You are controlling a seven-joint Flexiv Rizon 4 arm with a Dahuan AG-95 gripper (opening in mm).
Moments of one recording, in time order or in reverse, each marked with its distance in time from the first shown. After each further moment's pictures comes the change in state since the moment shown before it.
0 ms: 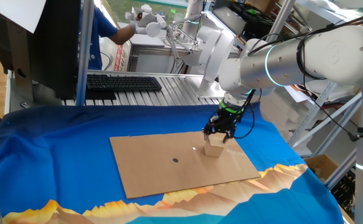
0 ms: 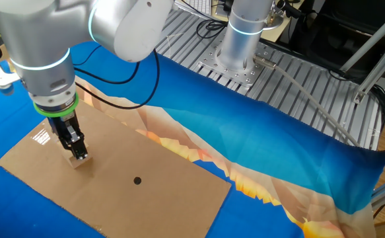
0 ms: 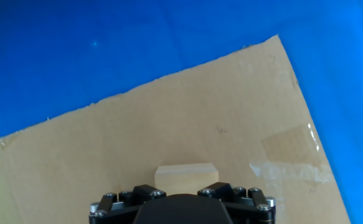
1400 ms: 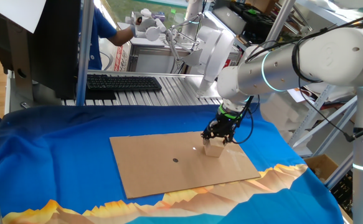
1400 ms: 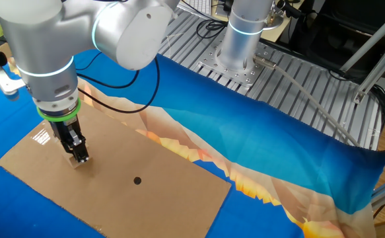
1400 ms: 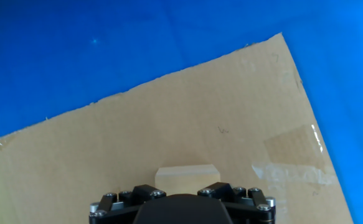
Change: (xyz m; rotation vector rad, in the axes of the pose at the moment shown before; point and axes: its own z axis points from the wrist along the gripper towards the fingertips) arm -0.001 -0.003 0.022 -0.005 -0.017 -0.024
